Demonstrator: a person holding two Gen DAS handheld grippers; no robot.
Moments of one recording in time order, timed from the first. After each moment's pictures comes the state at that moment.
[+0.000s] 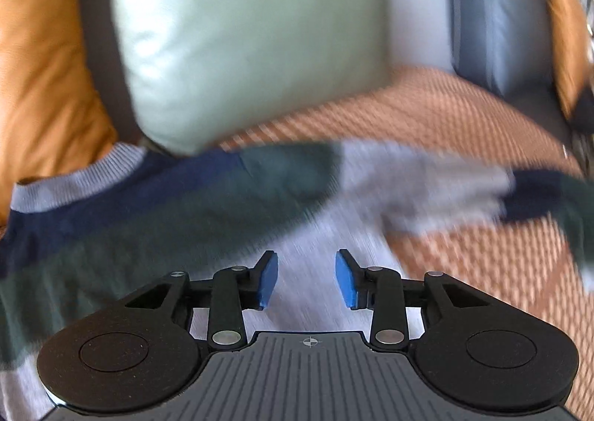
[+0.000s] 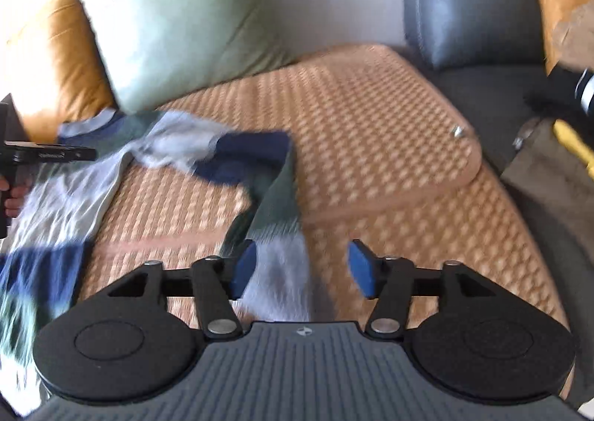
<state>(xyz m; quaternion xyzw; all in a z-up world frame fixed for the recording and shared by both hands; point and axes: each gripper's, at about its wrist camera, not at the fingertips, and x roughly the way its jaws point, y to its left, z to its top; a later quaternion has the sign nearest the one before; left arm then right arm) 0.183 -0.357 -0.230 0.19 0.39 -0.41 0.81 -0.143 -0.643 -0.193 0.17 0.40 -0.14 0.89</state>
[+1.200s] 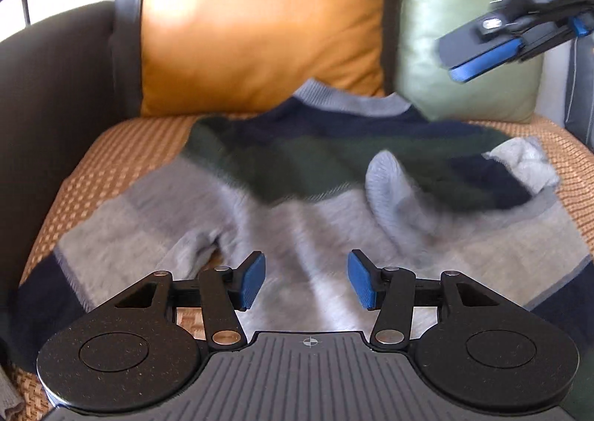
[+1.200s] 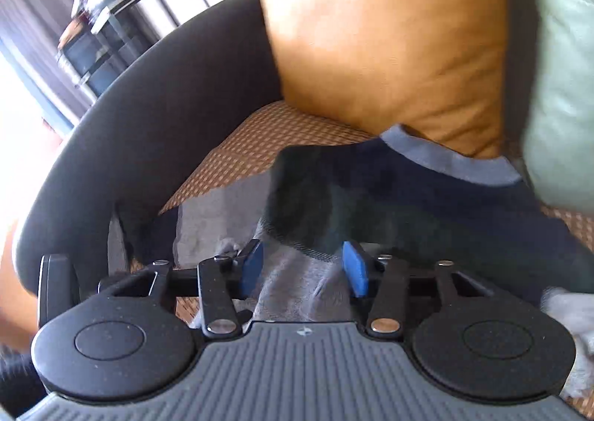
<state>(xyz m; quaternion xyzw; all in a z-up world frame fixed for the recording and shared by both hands) 0.211 -0.060 -0.206 0.08 0.39 -0.24 0.88 0.225 -0.274 -0.102 0.09 0.45 0.24 0.86</state>
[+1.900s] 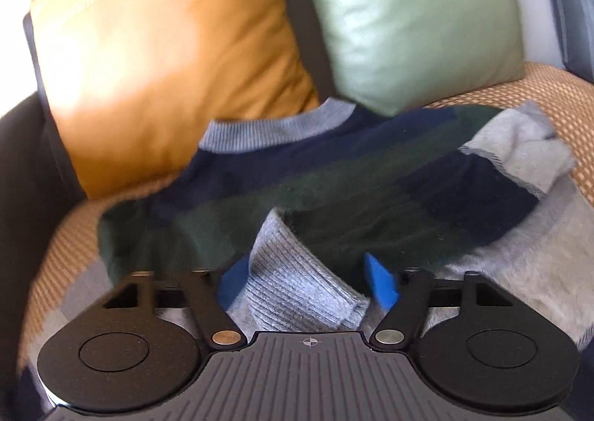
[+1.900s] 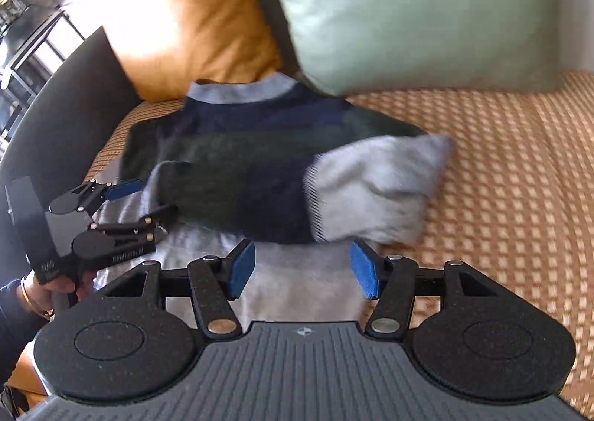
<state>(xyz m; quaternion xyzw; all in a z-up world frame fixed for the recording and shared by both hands) 0.227 -0.201 -0.217 0.18 0.38 -0.25 0.87 0.109 -0.468 -0.160 0.17 0.48 0.06 0.86</state>
